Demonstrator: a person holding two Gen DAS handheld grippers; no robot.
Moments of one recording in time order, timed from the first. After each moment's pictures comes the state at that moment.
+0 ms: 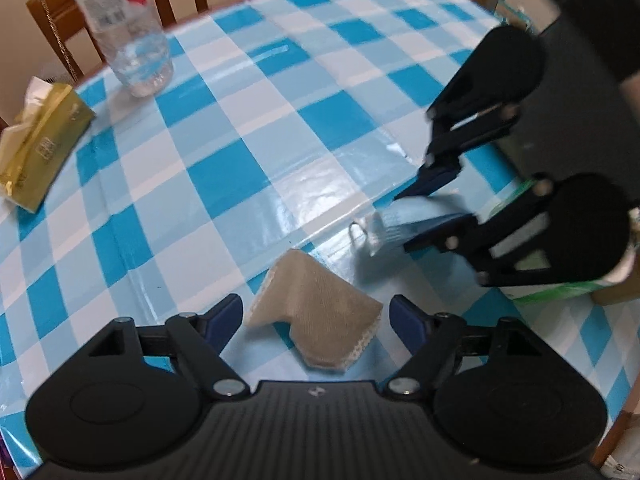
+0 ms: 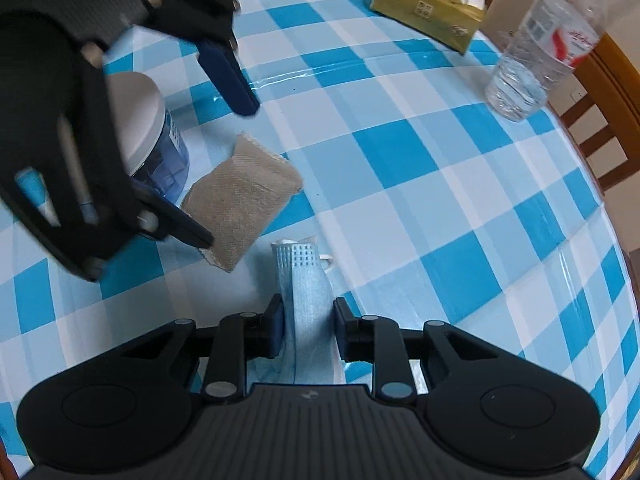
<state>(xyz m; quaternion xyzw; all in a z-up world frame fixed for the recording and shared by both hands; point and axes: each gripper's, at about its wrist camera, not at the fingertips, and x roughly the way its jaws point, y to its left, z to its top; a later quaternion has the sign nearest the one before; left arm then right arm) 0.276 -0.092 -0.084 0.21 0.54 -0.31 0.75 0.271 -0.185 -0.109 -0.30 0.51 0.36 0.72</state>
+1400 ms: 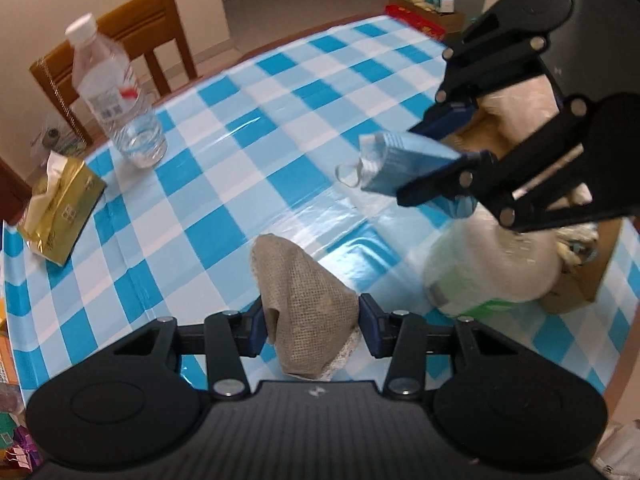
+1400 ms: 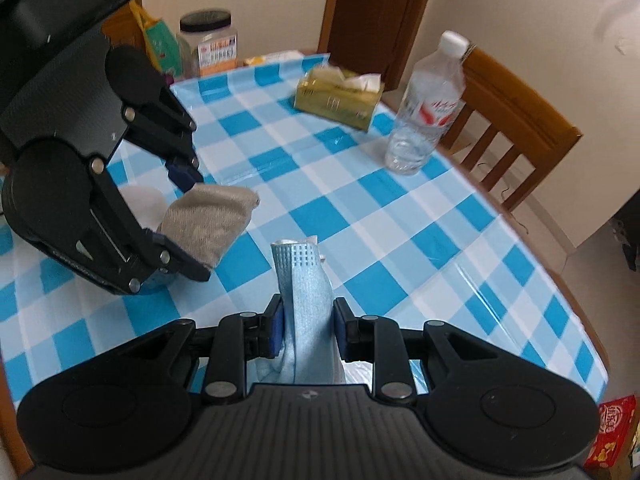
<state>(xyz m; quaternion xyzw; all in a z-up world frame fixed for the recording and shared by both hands) 0.247 -0.115 -0.025 0.23 0.49 -0.33 0.77 0.227 -0.231 0.002 -0.23 0.43 0.30 0.82</state>
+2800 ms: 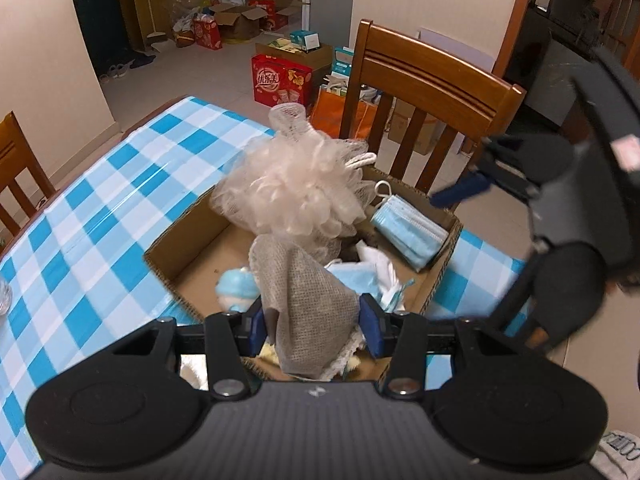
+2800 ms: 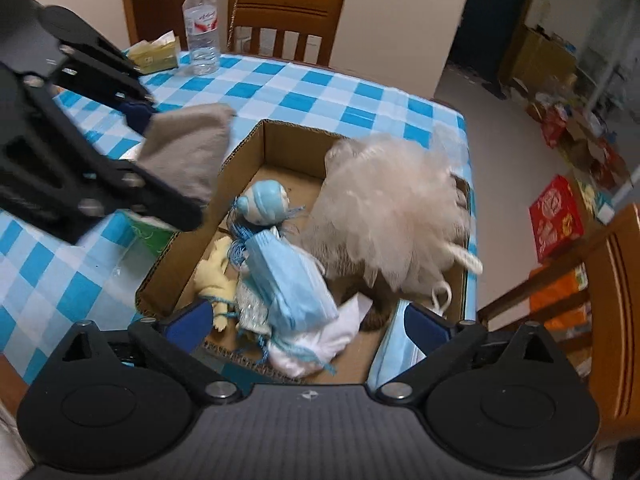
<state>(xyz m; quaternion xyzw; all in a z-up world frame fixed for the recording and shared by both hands) 0.095 -0.303 0.014 0.25 0.40 -0.48 0.74 0.013 -0.428 -0.017 -0.06 0.47 0.04 0.88</state>
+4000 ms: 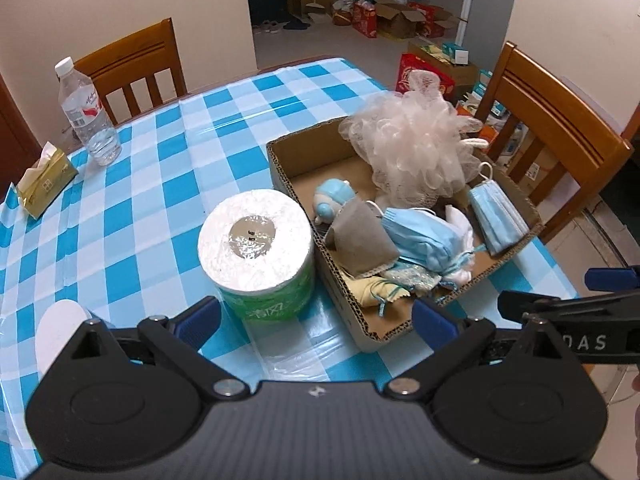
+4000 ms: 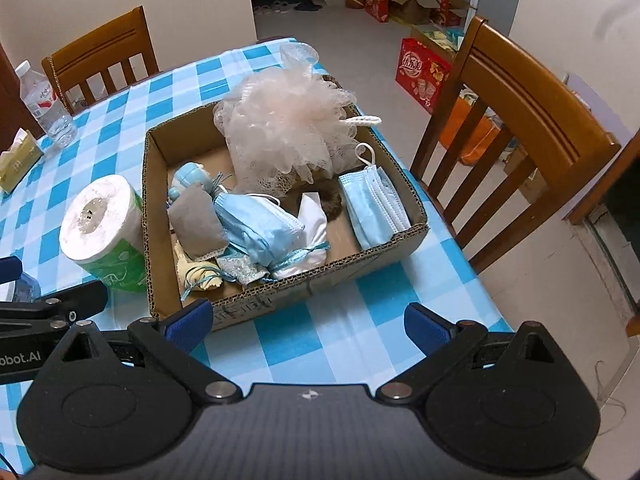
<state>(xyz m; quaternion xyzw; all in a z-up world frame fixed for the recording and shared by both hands) 0.048 -0.238 0.000 0.16 0.45 -0.27 0.84 -0.042 -0.389 -0.012 0.15 0.49 -0.22 0.83</state>
